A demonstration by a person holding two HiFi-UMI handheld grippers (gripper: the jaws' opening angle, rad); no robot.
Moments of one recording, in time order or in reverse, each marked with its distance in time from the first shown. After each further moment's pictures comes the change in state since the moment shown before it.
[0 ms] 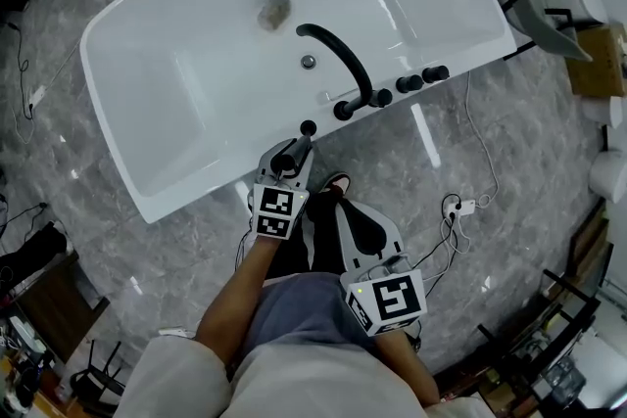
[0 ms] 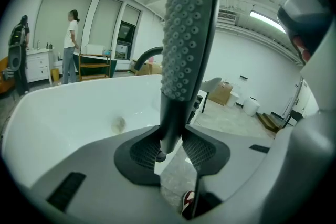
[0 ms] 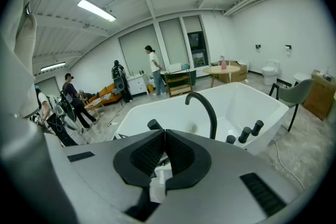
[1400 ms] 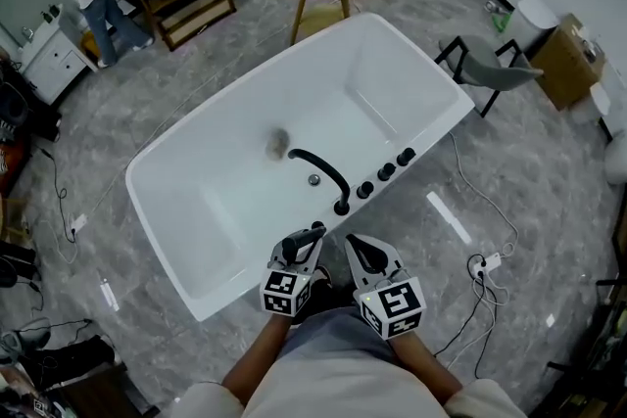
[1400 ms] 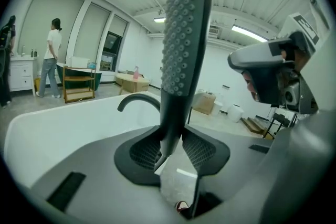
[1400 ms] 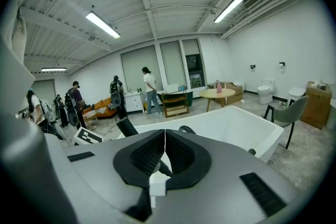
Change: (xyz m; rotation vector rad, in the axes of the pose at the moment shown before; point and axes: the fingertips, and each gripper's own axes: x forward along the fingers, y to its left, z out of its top) left arm -0.062 -0.033 0.118 0.037 -0.103 -0.134; right arm -0.027 -0.034 0.092 -0.022 -0.205 -0.058
